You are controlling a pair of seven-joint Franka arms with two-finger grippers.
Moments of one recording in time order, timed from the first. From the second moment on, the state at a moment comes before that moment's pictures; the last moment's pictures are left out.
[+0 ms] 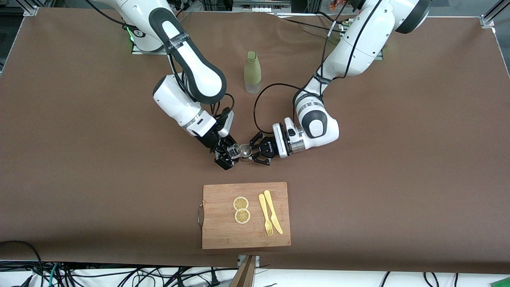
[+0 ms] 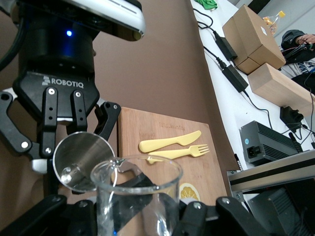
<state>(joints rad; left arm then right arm) -0.46 0.87 -0.13 -1.60 -2.08 2.28 2.49 0.59 0.58 0.10 -1.72 1.47 3.02 -2.46</state>
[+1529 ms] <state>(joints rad) -0.46 0.87 -0.13 -1.60 -2.08 2.29 2.49 0.61 0.58 0.10 -1.71 1.63 3.05 -2.35</state>
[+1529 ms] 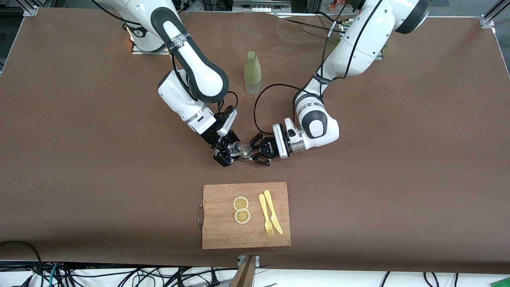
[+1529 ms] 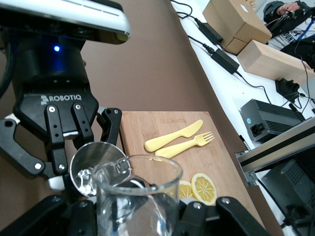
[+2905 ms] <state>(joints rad) -0.10 0.71 -0.12 -1.89 -1.61 1.92 2.55 0.12 0.57 -0.04 -1.90 1.63 2.26 -2.16</state>
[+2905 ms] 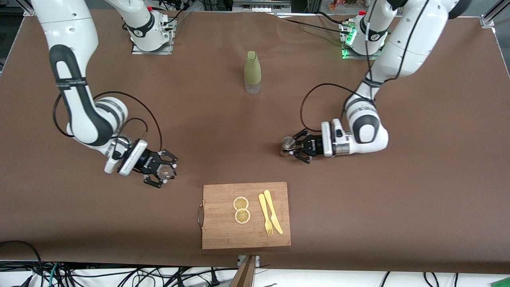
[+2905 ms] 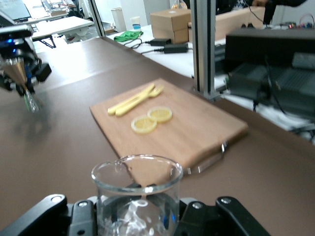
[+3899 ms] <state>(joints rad) 0.20 0.72 0.22 -1.90 -1.04 1.40 2.75 -0.26 0.76 -0.10 -2.07 1.57 1.79 -2.54</state>
